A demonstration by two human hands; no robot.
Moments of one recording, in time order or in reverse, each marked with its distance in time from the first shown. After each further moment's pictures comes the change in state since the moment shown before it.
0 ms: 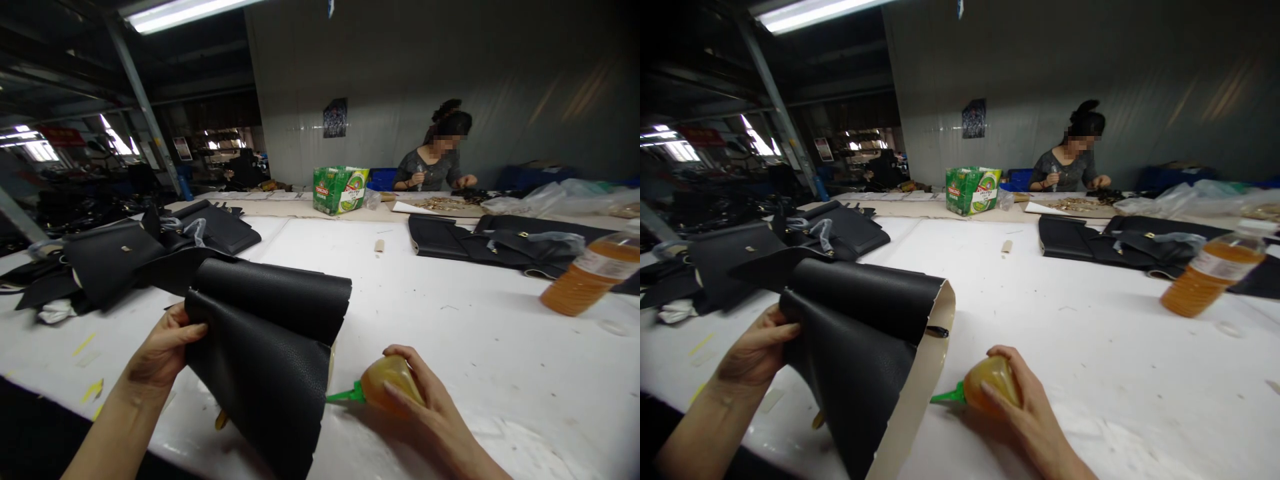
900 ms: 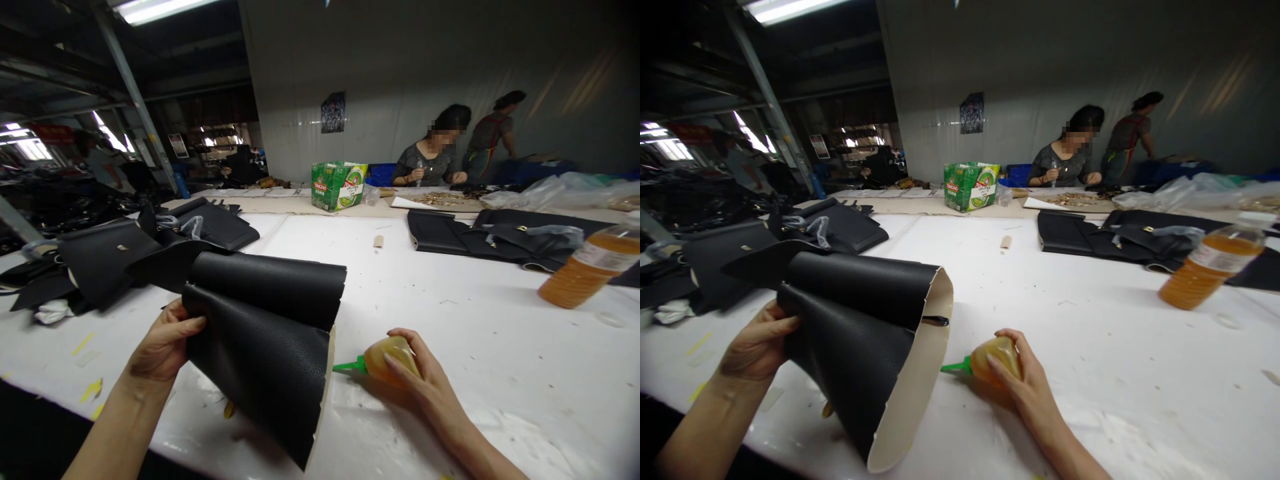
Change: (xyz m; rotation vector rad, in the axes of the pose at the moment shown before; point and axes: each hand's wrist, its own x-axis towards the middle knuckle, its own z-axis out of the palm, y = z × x) left_hand 0.003 0.001 0.002 -0.026 0.085 0.032; right_hand 0.012 -0.001 0.002 0.014 0.107 0.039
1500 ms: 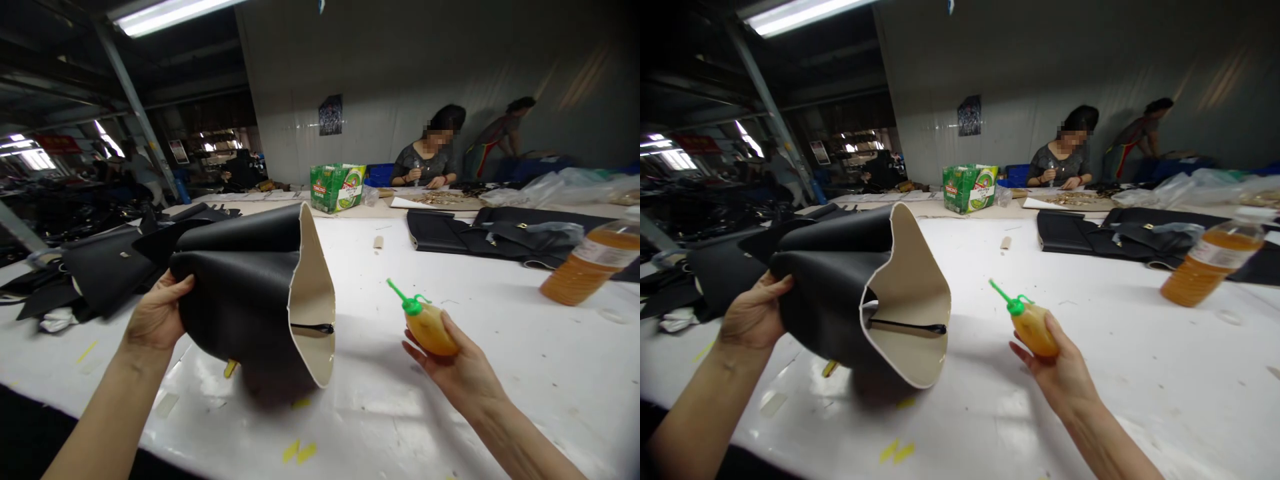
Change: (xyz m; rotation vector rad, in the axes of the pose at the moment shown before) left_hand 0.035 0.030 0.020 -0.245 0.053 0.110; right_hand 0.032 -0.012 -0.031 0.855 0.365 0.315
